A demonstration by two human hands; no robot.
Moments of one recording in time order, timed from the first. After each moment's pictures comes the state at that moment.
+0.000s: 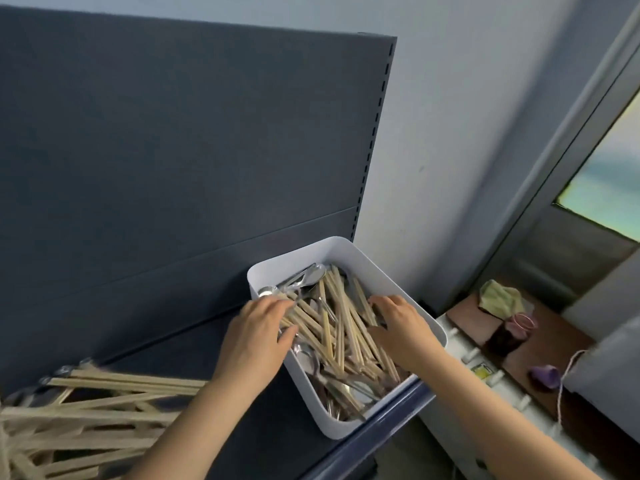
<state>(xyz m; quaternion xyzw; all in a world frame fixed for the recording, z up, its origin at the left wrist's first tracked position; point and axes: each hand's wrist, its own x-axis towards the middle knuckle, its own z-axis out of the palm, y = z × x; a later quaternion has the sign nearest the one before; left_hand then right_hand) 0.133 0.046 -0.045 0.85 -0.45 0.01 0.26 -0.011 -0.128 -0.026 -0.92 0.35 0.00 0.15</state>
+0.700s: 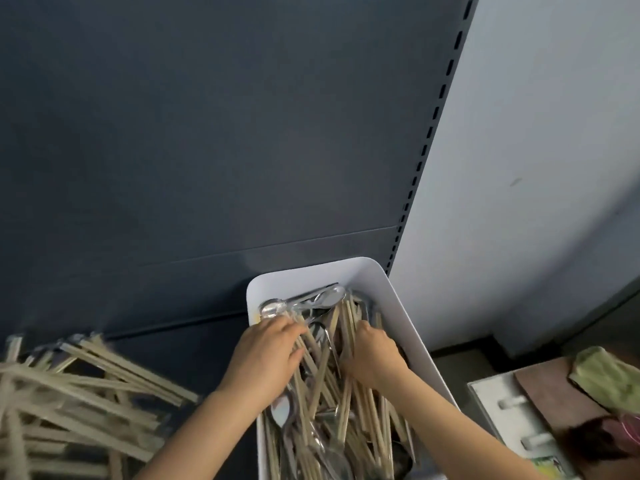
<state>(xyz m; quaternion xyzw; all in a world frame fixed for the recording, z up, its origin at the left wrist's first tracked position) 0.140 -0.034 -0.066 0.91 -0.38 -0.03 0.15 0.076 -0.199 -0.074 -0.93 0.26 0.12 0.23</state>
